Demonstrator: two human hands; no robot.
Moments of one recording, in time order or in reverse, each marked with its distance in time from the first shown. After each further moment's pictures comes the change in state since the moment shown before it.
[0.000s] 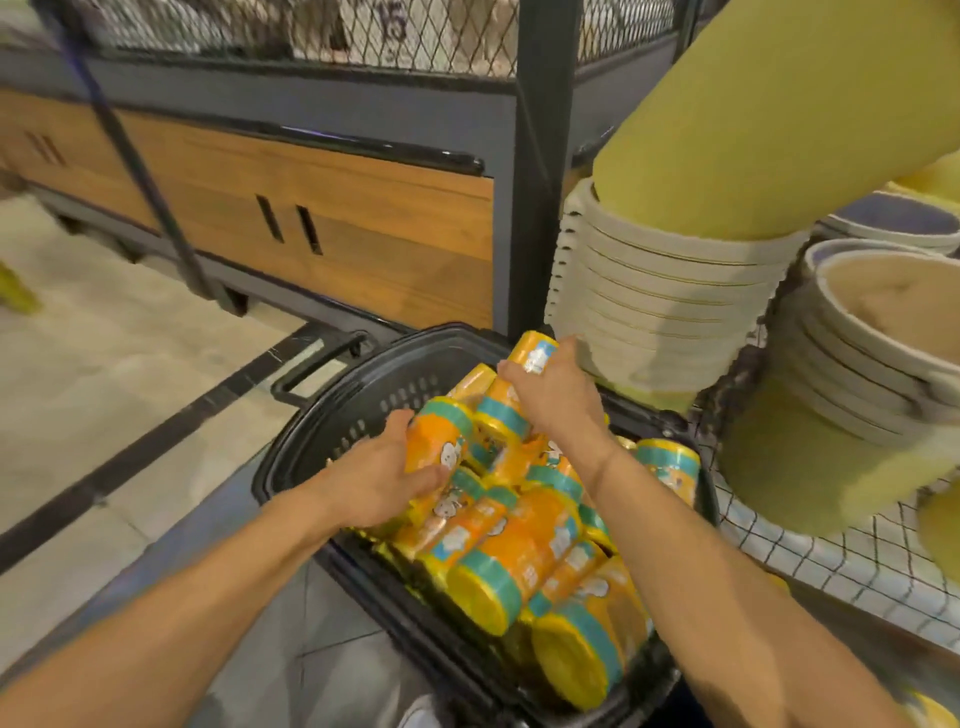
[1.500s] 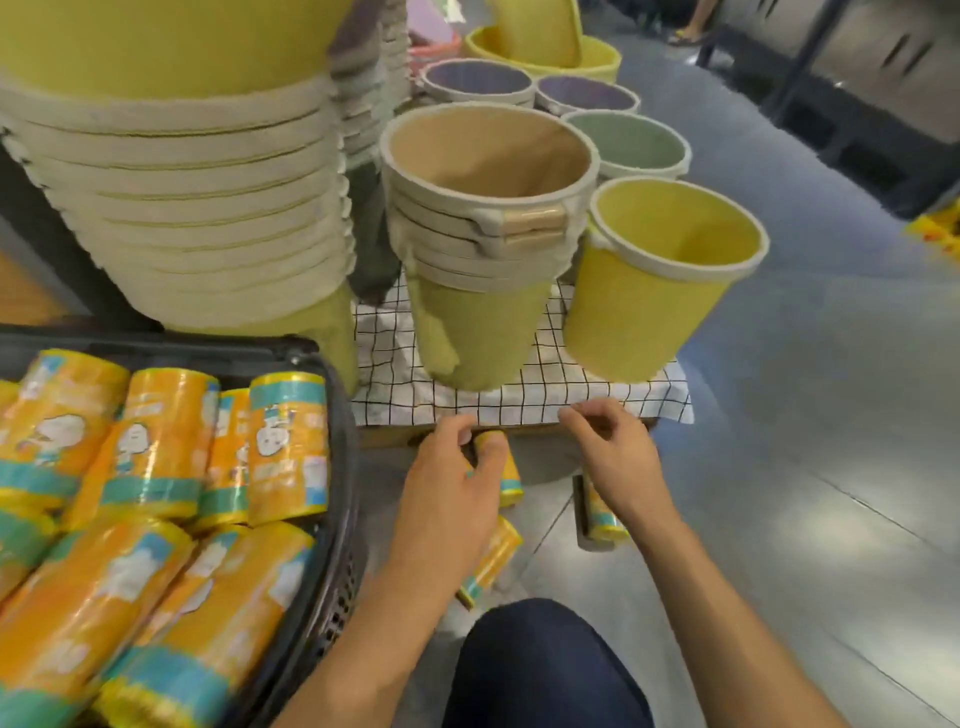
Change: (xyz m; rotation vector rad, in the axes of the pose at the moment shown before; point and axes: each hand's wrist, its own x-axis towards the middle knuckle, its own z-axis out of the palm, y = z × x) left_hand -0.024 0.282 0.278 -0.533 -0.055 0.394; right_hand -0.157 0.335 -0.235 0.193 0.513 0.327
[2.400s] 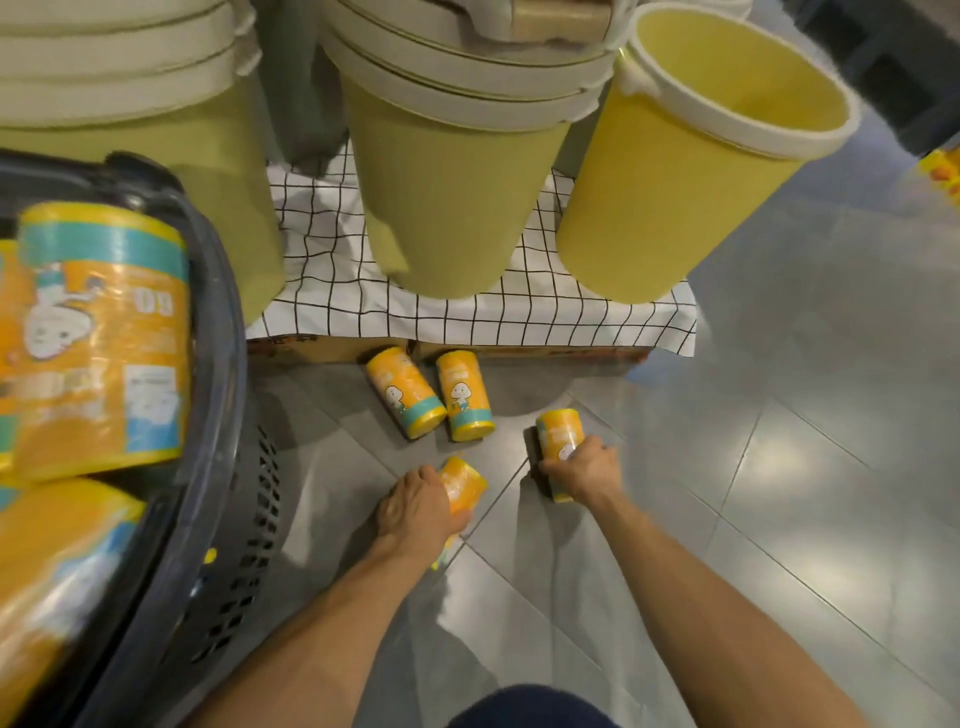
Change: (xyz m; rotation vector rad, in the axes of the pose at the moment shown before) left_hand 0.050 -0.235 0.147 0.795 -0.436 -0.244; right_hand 0.066 0.259 0.069 -0.625 -0.142 0.554
